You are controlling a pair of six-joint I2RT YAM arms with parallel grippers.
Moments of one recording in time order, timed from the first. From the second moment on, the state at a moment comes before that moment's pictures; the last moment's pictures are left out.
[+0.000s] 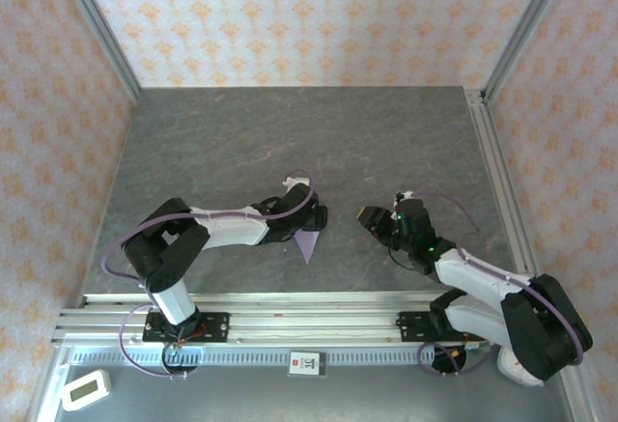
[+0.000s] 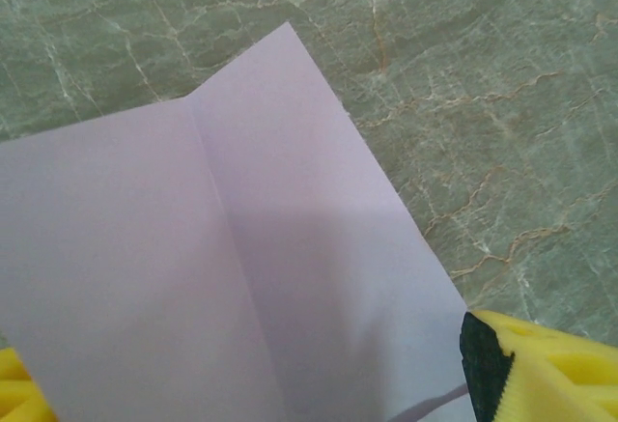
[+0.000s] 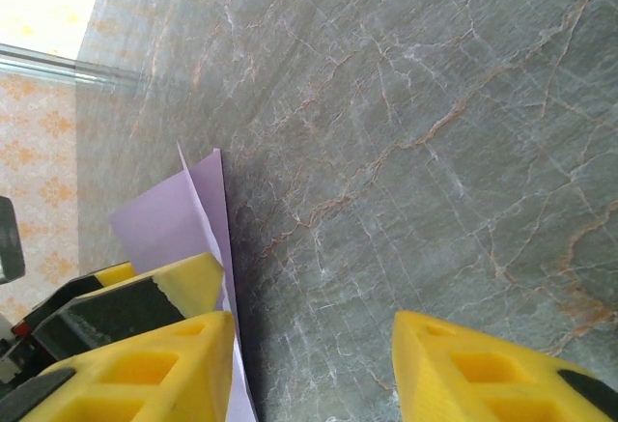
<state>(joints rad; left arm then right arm) -0.78 1.72 0.85 -0.03 -0.22 -0.67 0.48 1.07 0.28 0.19 -0.19 1.05</state>
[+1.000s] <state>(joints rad) -0.71 1.33 1.01 -0.34 -0.55 -0.62 0.43 0.98 0.52 -0.11 0.04 0.90</state>
